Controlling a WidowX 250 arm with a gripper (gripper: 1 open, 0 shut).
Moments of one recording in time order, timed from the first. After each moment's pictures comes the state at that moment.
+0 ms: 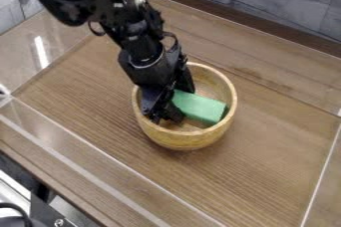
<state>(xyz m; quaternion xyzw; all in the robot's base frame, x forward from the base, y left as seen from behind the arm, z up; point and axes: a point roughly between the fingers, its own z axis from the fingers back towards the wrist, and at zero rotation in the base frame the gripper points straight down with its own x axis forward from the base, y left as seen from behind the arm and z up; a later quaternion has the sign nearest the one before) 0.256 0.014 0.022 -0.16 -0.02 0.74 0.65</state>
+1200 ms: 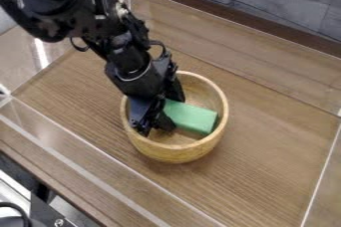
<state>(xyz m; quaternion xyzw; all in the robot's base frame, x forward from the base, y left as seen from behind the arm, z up) 0.232 0.011 0.020 -0.17 -0.01 0.74 0.65</state>
